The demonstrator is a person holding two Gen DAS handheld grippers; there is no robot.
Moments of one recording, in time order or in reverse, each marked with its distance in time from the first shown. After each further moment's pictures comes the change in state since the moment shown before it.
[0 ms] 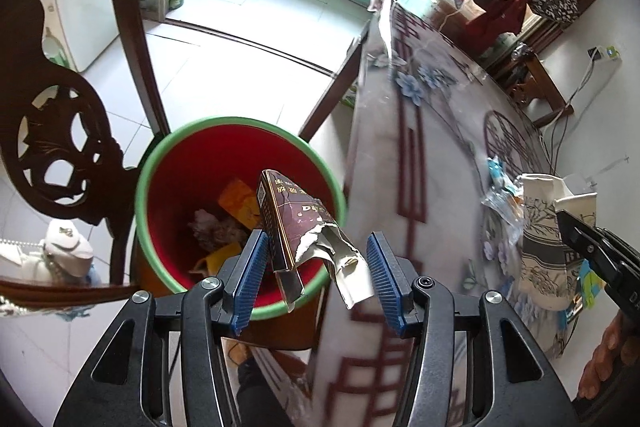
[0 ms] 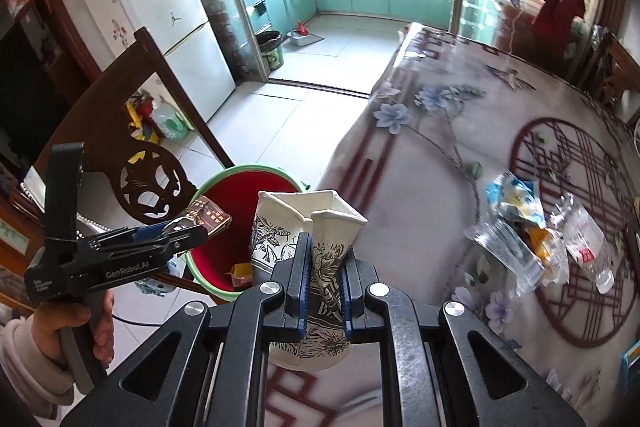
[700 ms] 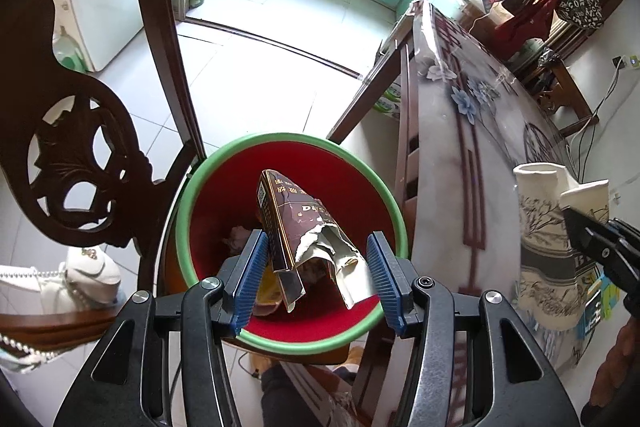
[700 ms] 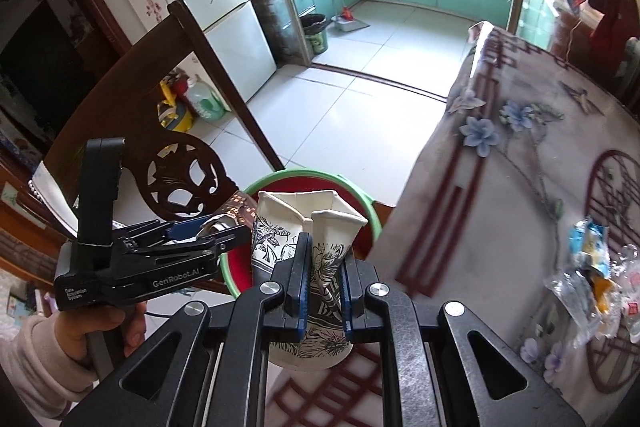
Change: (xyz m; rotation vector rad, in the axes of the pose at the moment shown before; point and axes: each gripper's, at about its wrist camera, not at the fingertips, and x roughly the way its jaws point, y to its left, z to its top) left arm 0.019 0.047 0.025 -0.011 0.005 0.066; right arm 0.068 0.052 0.039 -0.066 0.064 0.133
